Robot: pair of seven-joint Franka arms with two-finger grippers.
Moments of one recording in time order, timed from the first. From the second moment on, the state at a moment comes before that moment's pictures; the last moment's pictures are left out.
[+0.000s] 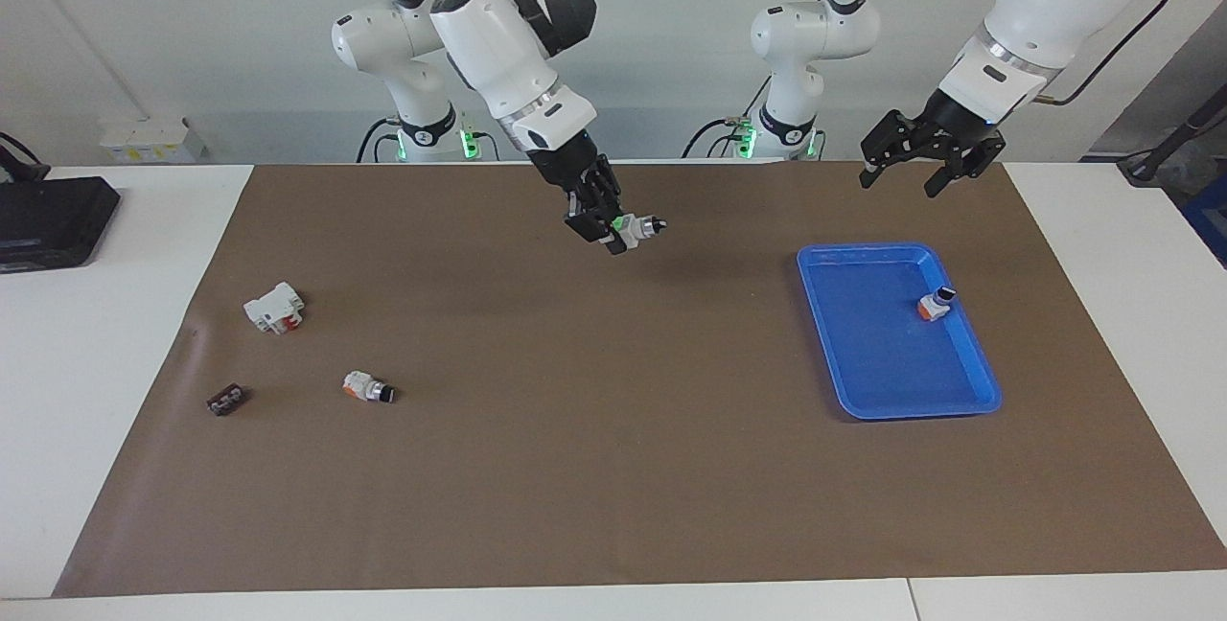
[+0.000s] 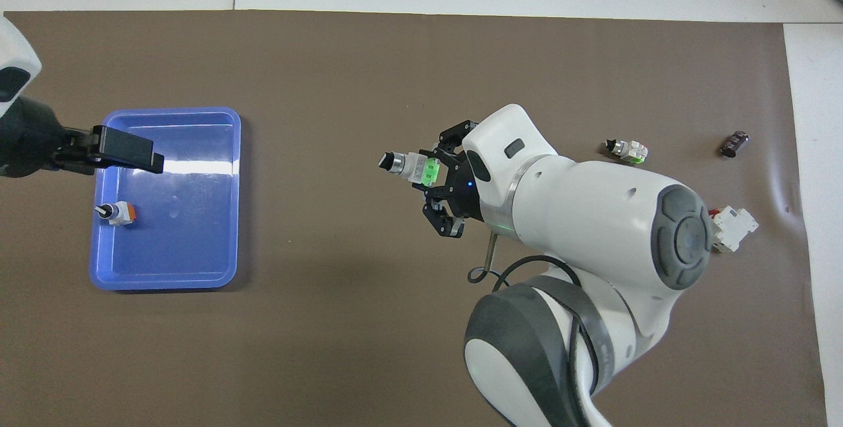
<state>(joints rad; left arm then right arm) 0.01 -0.02 -0.11 -1.59 -0.25 1.60 -0.02 0.54 0.02 0.02 -1.95 0.45 2.50 -1.11</state>
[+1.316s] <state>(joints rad) -0.15 -0.09 -0.12 -1.82 -0.75 1.90 0.24 0.56 -0.01 0.05 -1.93 0.45 2.52 -0.99</state>
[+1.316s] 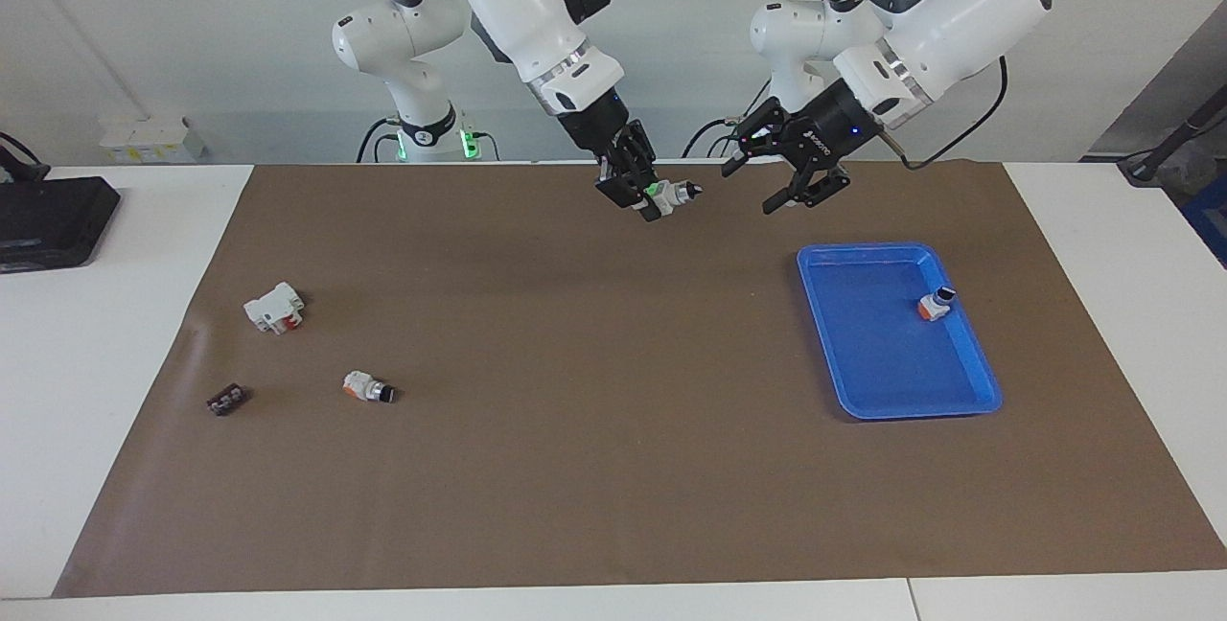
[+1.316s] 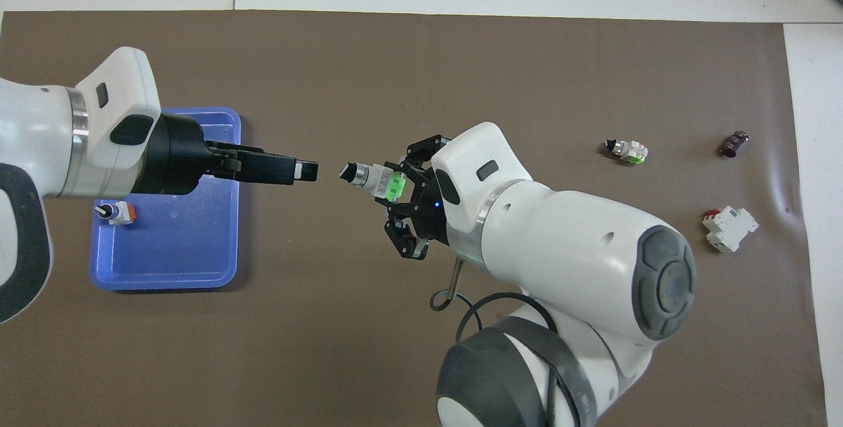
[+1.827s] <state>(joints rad) -0.21 -0.09 -0.12 -1.83 -0.78 1.99 0.28 0.57 -0.01 0.05 -1.93 0.45 2.52 -0.97</state>
